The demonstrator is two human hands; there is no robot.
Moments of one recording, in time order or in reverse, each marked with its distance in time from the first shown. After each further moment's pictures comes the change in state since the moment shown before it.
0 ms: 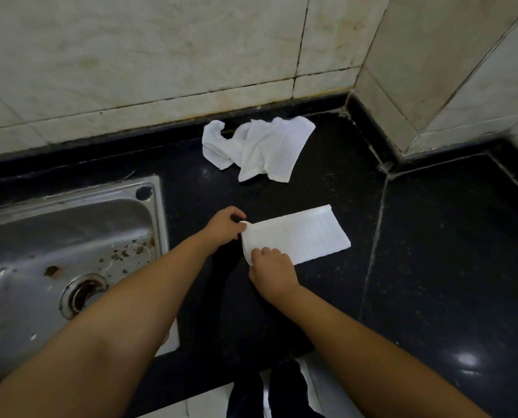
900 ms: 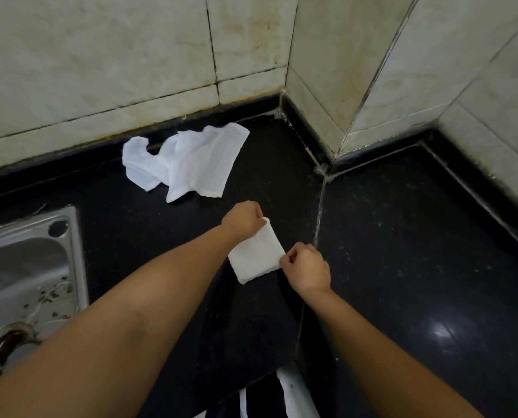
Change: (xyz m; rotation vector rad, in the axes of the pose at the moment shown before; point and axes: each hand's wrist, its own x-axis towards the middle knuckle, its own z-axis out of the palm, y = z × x) left_hand 0.053 0.123 0.130 0.539 -0.091 0.201; right_hand -0.022 0.168 -0.046 0.371 0.127 0.591
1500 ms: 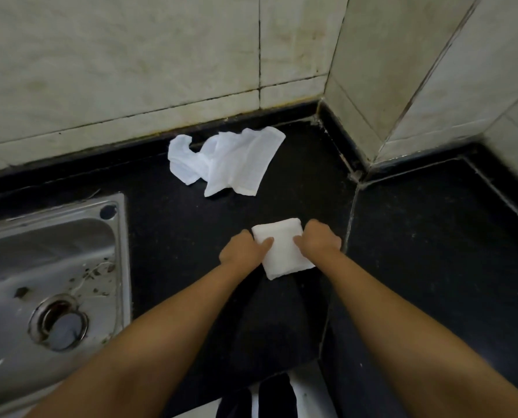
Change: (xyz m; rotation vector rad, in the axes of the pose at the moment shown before) left_hand -0.066 -0.058 0.019 -0.169 0.126 -0.309; right_hand 0.047 -0.053 -0.005 -0.222 -0.185 0.059
